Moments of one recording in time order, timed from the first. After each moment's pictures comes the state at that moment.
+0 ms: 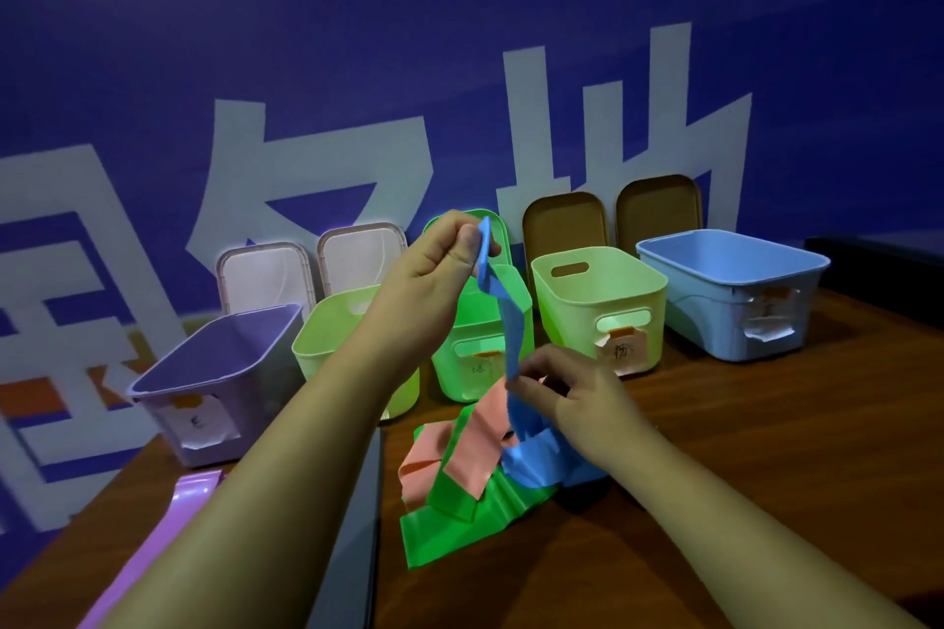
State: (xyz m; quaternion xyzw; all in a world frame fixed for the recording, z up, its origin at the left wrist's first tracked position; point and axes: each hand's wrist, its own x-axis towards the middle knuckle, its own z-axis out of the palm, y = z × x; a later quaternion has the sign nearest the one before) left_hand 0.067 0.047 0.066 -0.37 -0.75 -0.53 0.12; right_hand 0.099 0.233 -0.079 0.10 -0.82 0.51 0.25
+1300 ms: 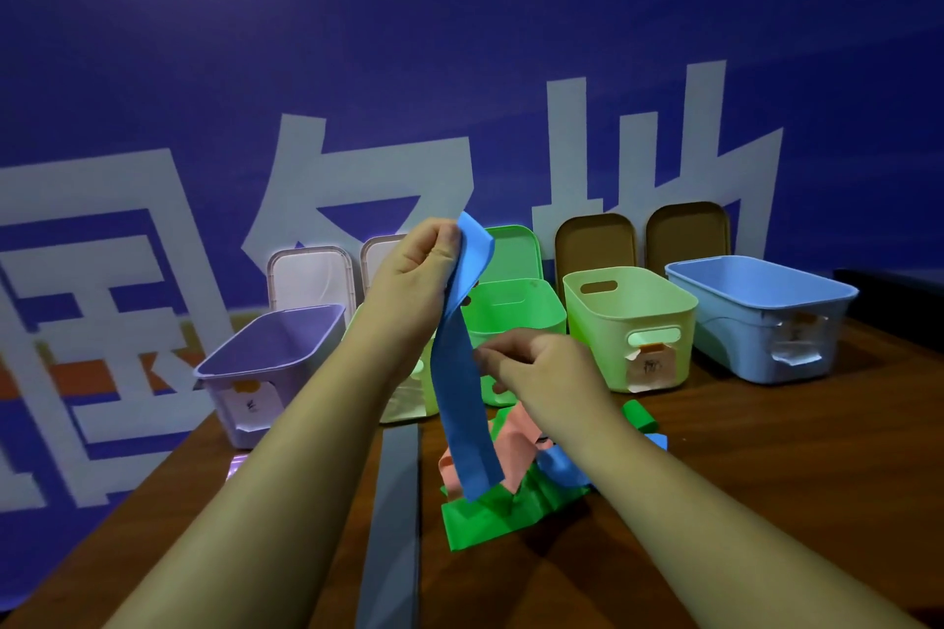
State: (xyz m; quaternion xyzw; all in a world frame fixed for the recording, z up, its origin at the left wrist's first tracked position) left_hand 0.066 -0.005 0.075 -0.30 -0.72 -0.61 0.15; right_hand 0.111 0.145 -0.018 0.04 -0.80 0.55 0.24
